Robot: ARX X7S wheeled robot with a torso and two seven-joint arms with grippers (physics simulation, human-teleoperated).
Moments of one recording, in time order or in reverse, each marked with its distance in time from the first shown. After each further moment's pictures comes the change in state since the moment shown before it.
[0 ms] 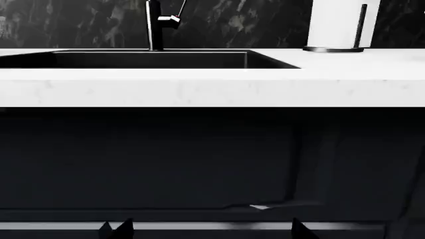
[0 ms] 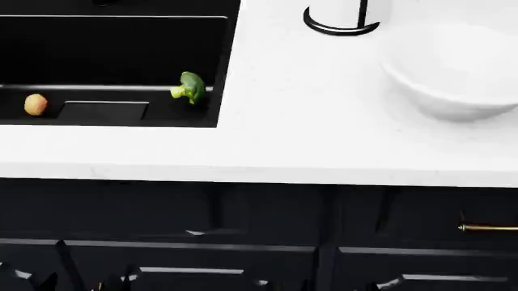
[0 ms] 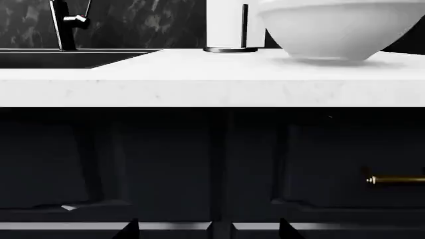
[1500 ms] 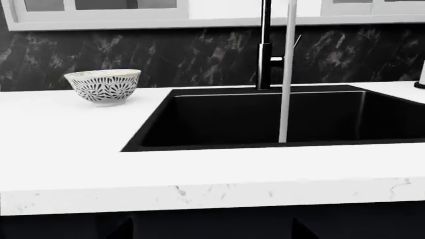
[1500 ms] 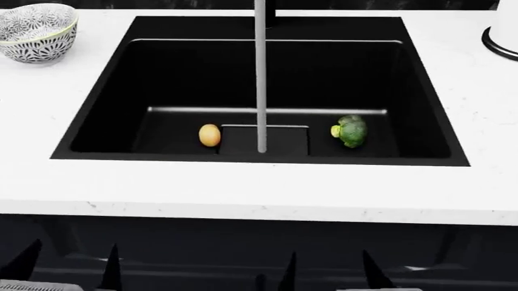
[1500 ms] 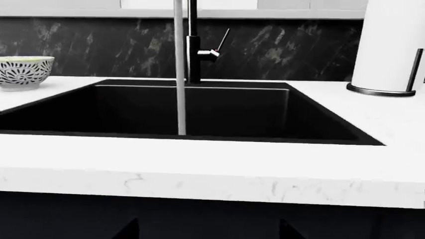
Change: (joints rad) left arm -0.035 -0.160 0.107 0.265 -0.140 -0.233 -0.115; right arm 0.058 0.134 -0.155 -0.213 0.130 0.221 0.131
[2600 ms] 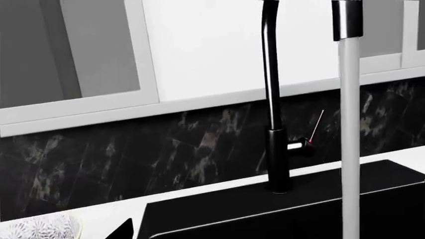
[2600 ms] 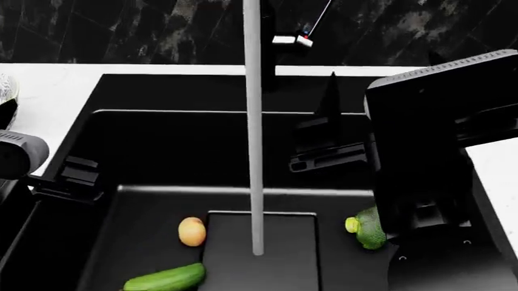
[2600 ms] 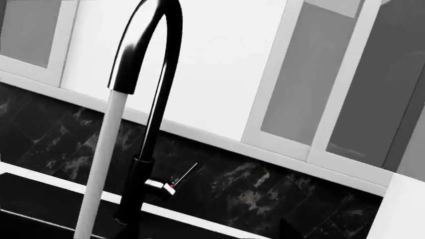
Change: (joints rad) left arm -0.524 -0.140 -0.019 0.308 -0.206 -0.691 0.017; right arm 0.706 0.212 0.007 -0.508 0.096 0.992 -0.023
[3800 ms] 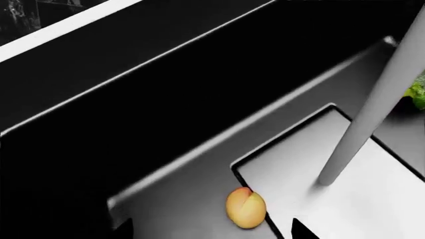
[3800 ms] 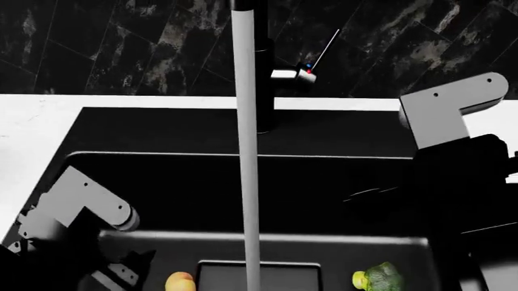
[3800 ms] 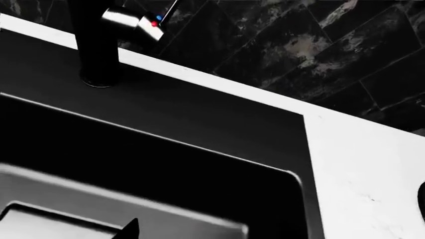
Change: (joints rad) left arm -0.198 -0.136 0.336 -0.414 -0.114 -0.332 0.263; right arm 0.188 0.122 -0.074 0.567 0.119 0.235 -0.213
